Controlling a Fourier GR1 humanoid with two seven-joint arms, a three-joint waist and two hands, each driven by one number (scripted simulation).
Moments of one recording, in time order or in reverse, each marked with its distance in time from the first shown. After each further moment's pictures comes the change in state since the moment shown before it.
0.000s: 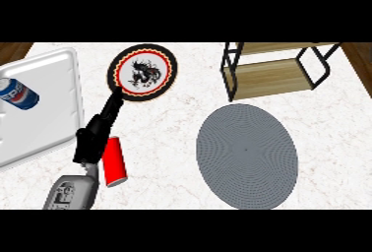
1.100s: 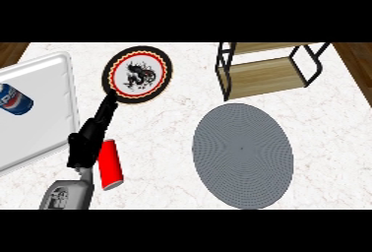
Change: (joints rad) left arm 0.036 0.011 0.017 -0.021 0.009 -0.002 -0.010; right arm 0.202 -0.362 -0.345 -0.309 -0.325 0.307 0.356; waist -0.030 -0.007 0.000
